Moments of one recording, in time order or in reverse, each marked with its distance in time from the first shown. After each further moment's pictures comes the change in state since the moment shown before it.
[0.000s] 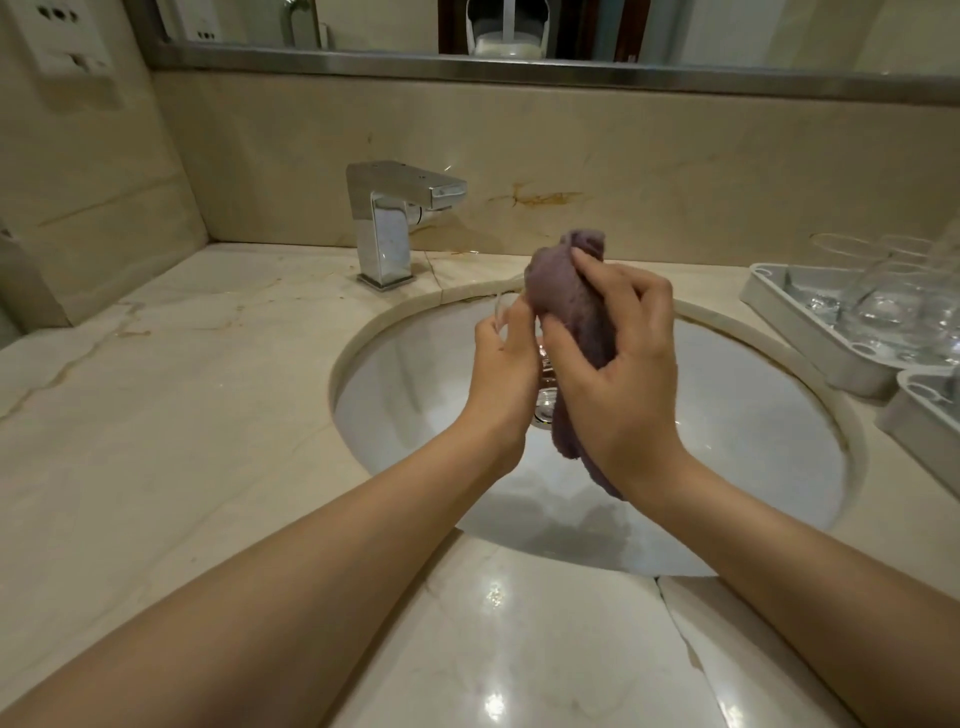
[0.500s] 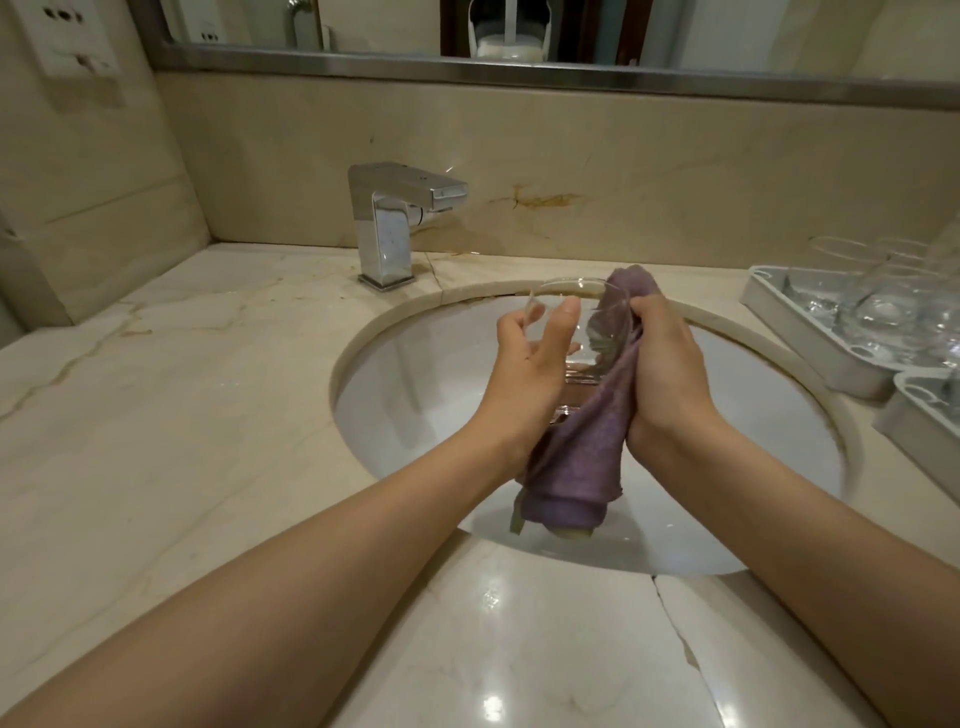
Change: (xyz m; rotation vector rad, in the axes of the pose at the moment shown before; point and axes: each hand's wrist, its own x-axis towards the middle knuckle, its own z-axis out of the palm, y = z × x) left_hand -0.017 0.005 0.008 0.066 -0.109 0.023; right_hand 0.023 0.012 -0.010 0.666 0.067 0.850
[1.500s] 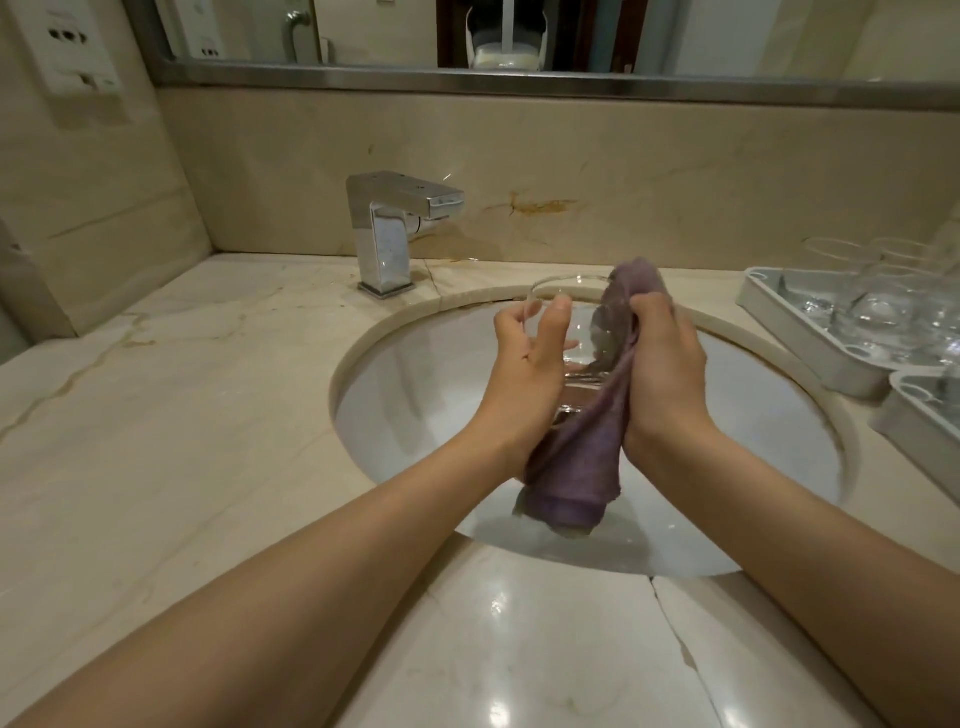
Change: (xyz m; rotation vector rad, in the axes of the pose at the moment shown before) left_hand 0.000 0.006 0.001 0.081 0.027 0.031; right_hand -0.001 0.002 0.001 -0.007 0.058 -0.113
